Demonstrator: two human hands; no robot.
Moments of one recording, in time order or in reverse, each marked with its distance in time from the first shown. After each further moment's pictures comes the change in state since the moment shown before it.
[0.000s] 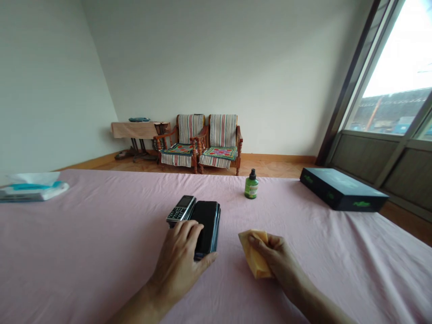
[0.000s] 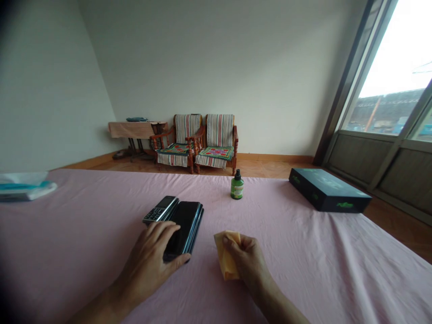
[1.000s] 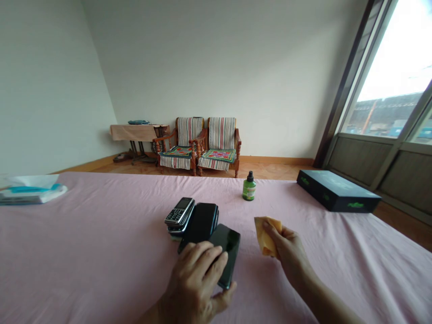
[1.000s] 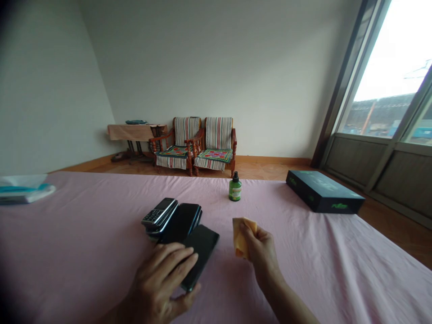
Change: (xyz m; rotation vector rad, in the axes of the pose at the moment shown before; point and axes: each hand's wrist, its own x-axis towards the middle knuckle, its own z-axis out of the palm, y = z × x) left_hand -0.012 0.042 -0.008 -0.023 0.128 0.388; right_hand 0.015 -0.006 -0.025 0.047 0.240 -0.175
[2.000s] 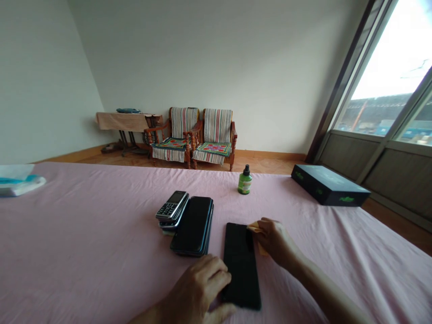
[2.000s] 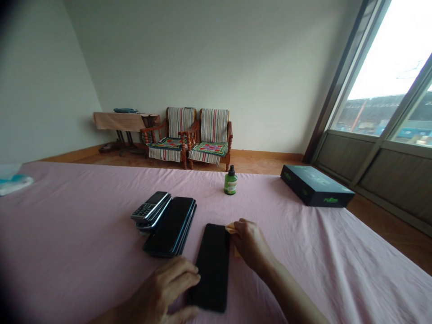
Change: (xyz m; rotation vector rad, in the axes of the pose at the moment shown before) left_hand -0.008 0.015 0.017 -0.487 -0.387 -0.195; right_hand 0.028 0.011 -0.020 -0.993 -0.293 -0.581
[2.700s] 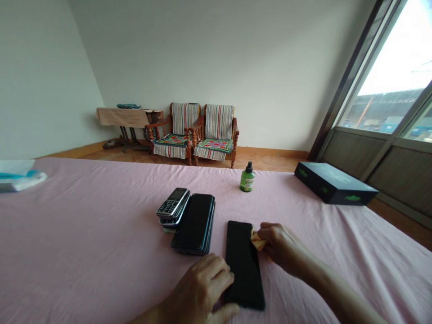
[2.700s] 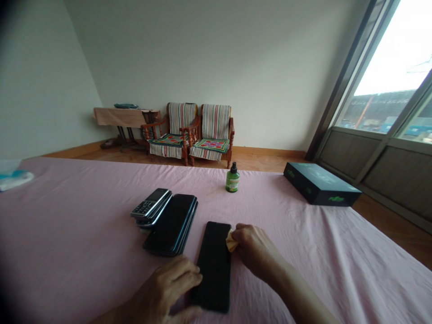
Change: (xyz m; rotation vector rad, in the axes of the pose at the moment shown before) left_hand -0.004 -0.002 0.009 0.023 0.069 0.011; right_hand -0.009 -0.014 -0.019 -0.157 -0.312 -0.087
